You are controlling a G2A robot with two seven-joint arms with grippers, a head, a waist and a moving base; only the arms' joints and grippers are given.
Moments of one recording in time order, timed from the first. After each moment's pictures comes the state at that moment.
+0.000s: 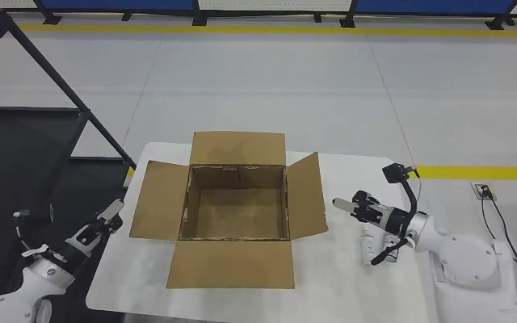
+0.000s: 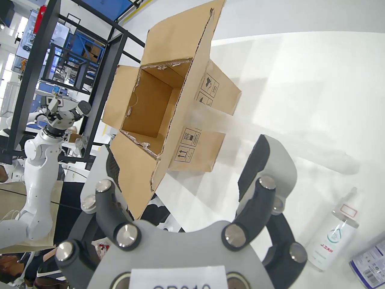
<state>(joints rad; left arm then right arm) 1.58 -1.00 -1.97 -1.89 -0.11 -0.10 -0.61 -1.06 -1.28 1.69 -1.77 -0.41 -0.18 1.14</state>
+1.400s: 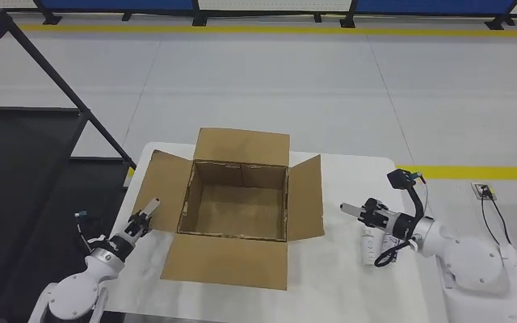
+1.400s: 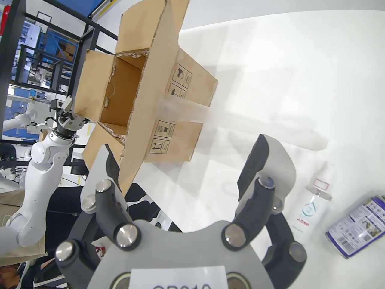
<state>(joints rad) 1.38 -1.04 -1.66 -1.64 0.00 -0.09 -0.42 -1.14 -1.20 1.69 -1.81 -0.47 -0.07 1.10</state>
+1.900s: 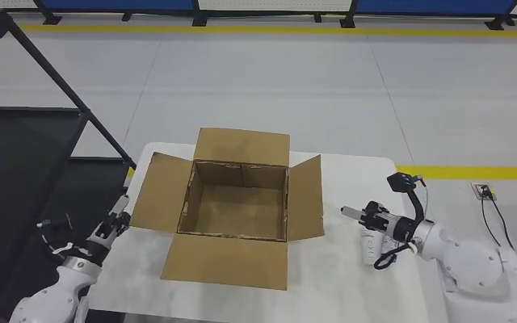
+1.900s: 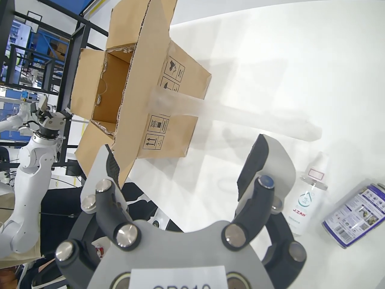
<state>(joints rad) 1.47 -1.05 -1.79 -1.71 -0.12 -0.14 -0.29 -1.15 -1.19 1.69 -1.81 -0.50 -0.09 1.10</state>
